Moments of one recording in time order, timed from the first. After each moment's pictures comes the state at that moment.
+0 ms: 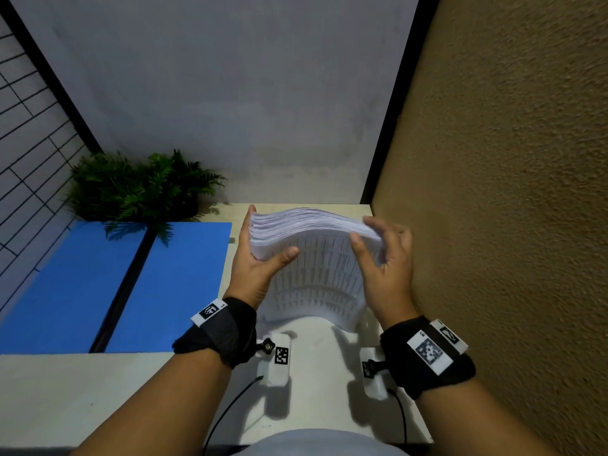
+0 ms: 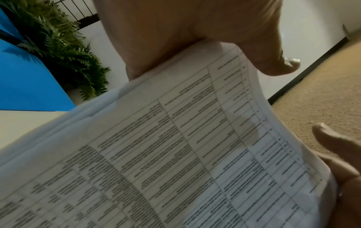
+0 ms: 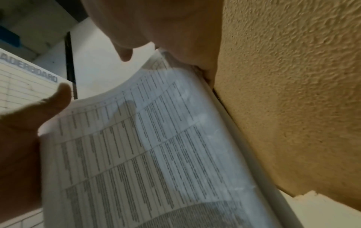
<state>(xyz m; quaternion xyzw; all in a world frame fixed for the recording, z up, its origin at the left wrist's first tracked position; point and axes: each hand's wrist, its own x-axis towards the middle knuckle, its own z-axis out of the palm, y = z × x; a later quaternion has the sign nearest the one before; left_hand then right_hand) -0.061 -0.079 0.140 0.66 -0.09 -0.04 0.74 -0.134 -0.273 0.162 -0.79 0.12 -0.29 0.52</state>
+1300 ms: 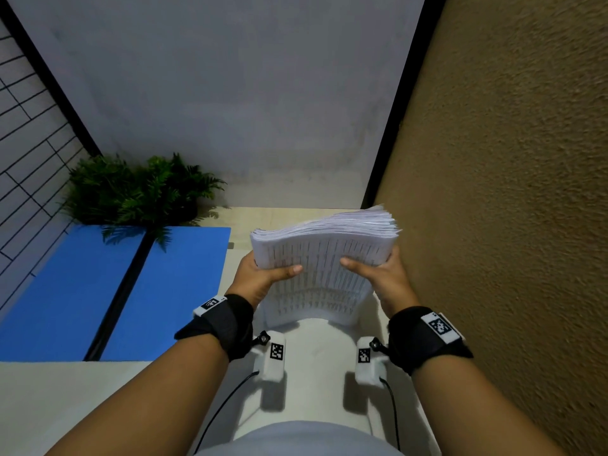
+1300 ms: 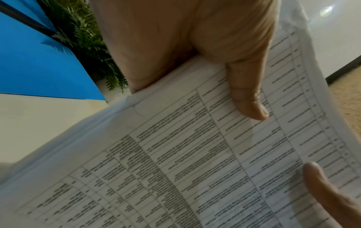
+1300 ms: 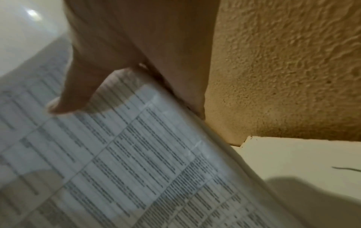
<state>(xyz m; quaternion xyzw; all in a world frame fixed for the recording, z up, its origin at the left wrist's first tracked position) -0.033 -0.083 0.117 0.68 -0.02 -0.16 0.71 -0.095 -0.311 0.128 -0.67 0.18 -0.08 0.72</state>
